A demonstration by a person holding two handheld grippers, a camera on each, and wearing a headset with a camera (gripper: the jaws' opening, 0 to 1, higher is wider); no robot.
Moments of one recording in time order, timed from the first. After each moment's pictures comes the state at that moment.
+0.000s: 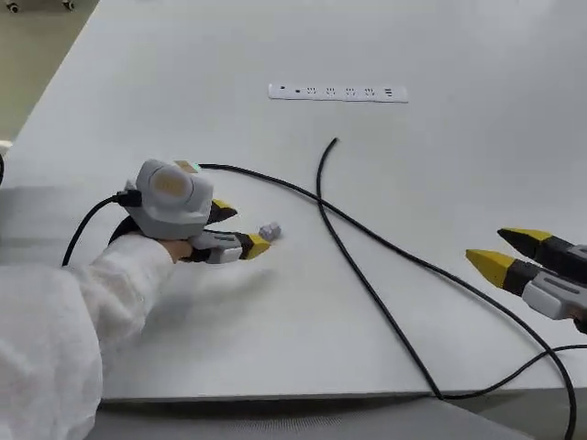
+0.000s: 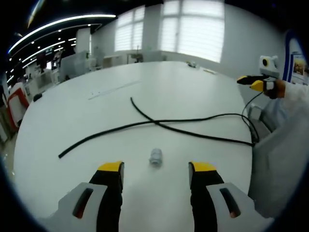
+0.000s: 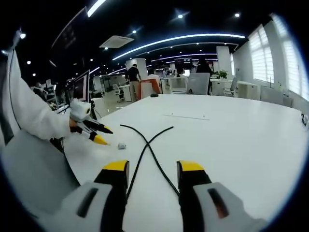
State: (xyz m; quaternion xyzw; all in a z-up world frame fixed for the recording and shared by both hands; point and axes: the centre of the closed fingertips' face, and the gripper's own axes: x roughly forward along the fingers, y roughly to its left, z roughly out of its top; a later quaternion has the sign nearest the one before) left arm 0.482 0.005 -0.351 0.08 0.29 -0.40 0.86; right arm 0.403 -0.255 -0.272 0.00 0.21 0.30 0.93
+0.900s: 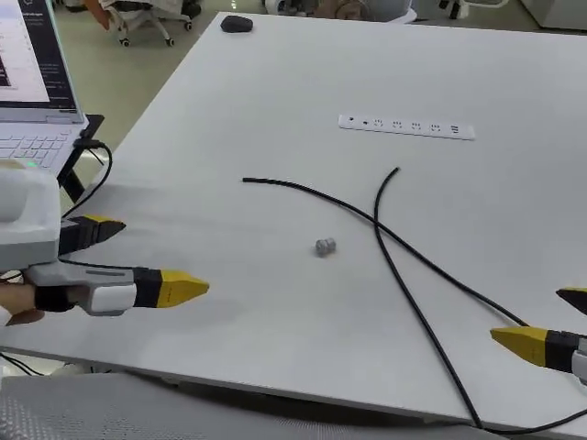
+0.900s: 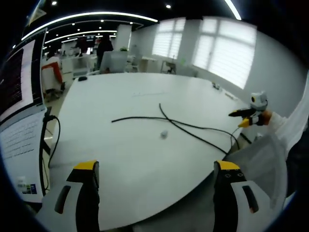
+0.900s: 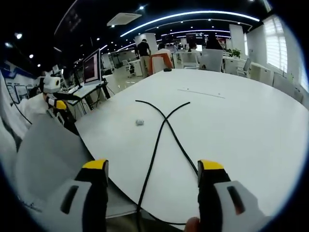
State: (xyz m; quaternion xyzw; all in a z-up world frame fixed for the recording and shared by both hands) left arm 0.357 0.133 -0.253 -0.02 0.31 -0.26 0.91; right arm 0.357 -0.239 -0.284 -0.01 0.32 0.35 0.88
